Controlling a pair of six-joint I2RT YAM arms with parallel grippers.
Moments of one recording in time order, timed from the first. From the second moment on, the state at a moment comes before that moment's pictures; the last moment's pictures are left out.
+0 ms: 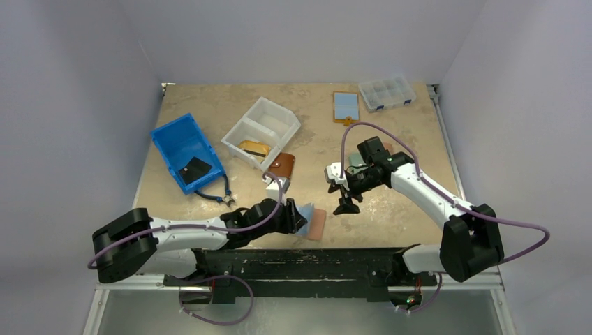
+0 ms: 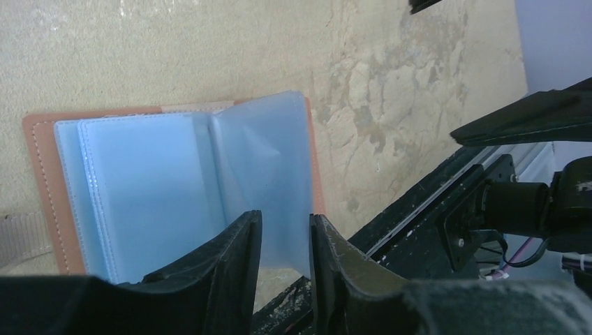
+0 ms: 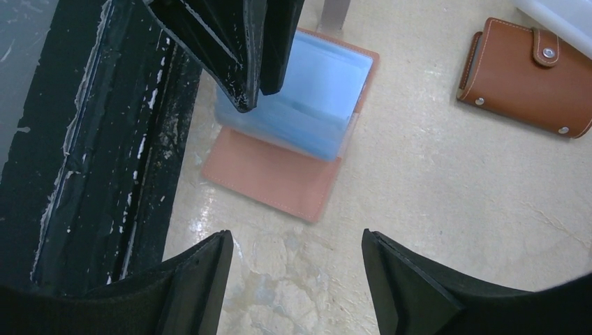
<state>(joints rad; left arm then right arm) -1.12 1.26 0.43 0.27 -0.21 -0.88 0.40 1.34 0.91 -0.80 -0.88 -1.14</state>
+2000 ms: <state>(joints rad) -1.11 1.31 0.36 0.26 -0.32 -0.91 0.79 1.53 0.87 -0.44 -0.54 -0.85</state>
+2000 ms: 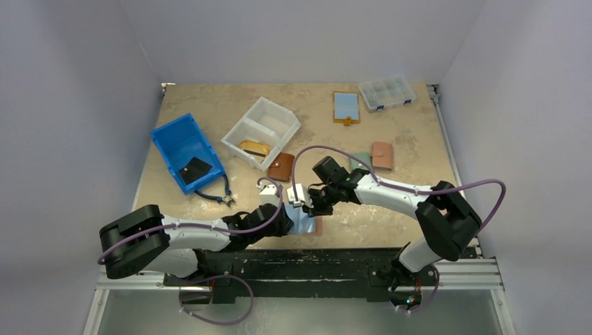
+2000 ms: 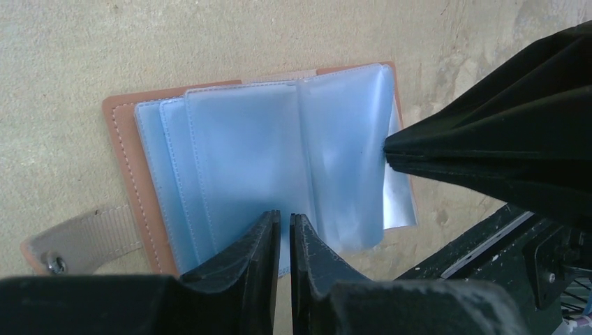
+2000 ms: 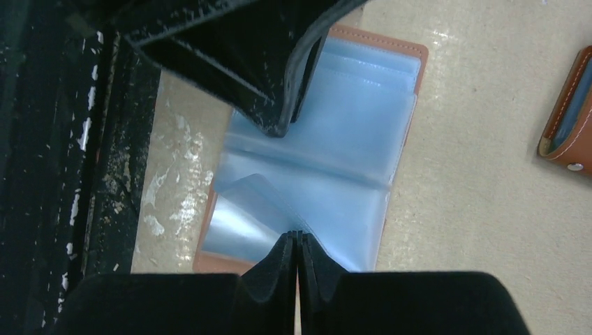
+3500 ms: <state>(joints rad) -1.11 0.99 0.30 -0.07 -0.38 -0.94 0.74 1.65 0.99 -0.73 -0.54 -0.98</state>
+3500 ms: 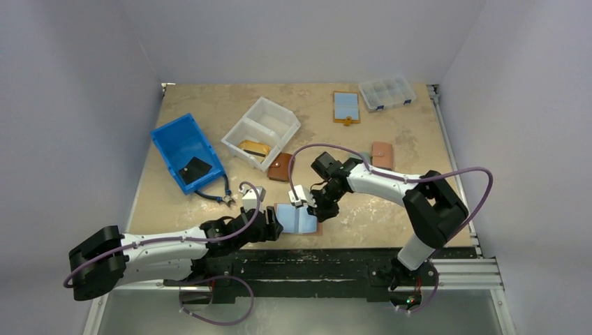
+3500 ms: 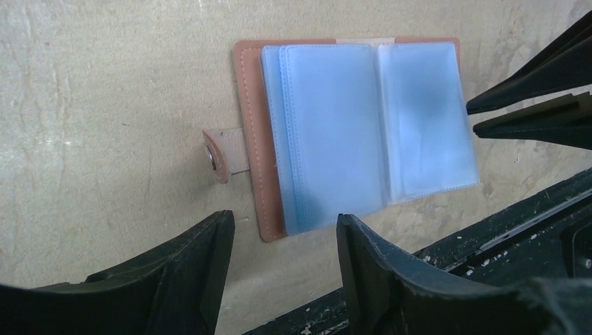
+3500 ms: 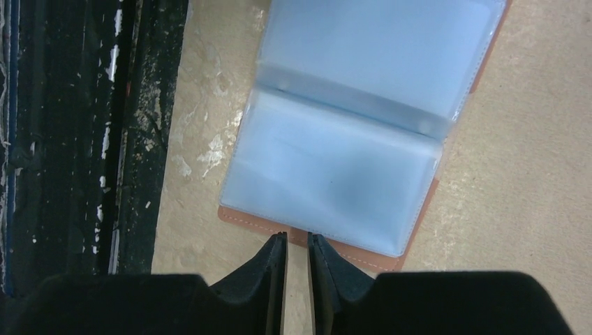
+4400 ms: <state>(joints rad) -1.10 1.02 0.28 0.04 -0.36 -0.96 0.45 1.38 0.99 -0.70 -0.80 -0.93</state>
